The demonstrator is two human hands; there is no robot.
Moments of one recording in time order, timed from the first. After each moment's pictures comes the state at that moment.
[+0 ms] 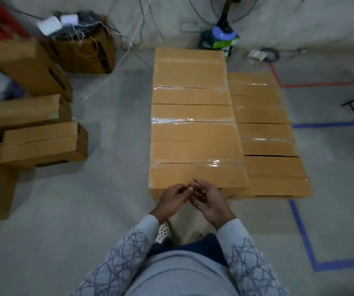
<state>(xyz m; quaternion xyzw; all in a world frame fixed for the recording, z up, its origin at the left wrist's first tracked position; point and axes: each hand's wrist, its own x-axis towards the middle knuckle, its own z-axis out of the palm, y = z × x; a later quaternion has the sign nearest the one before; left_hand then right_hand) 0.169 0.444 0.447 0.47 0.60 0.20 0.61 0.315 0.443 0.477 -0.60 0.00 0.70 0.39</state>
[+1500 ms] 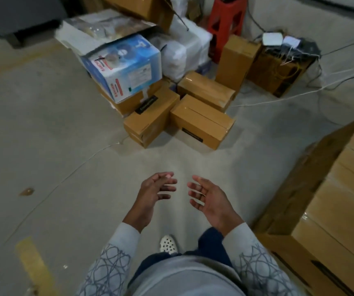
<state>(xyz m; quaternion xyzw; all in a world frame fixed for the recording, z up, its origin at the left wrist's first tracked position) -0.388 0.161 0.522 0.04 0.66 0.61 0.44 -0.253 0.293 0.525 -0.47 -0.34 0.81 0.06</state>
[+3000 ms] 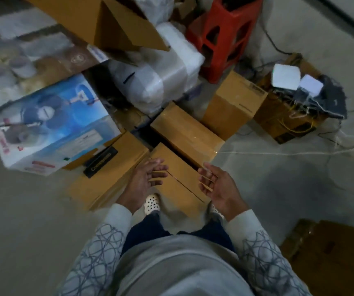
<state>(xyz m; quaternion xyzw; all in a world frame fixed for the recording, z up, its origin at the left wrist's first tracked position) -0.836 0.823 0.470 -0.03 0.63 0.61 0.48 -0.683 0.993 0.495 -0.55 -0.32 0.77 0.06</state>
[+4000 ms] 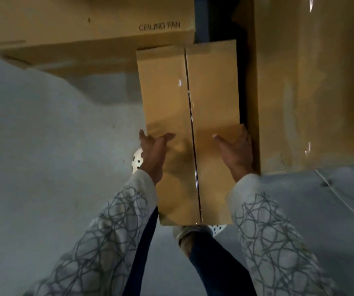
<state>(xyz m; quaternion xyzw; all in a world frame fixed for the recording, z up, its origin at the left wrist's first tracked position) -0.784 0.931 -0.145 -0.55 0.57 0.56 0.24 -0.802 1.132 -0.154 -0.36 -0.81 0.33 -0.33</state>
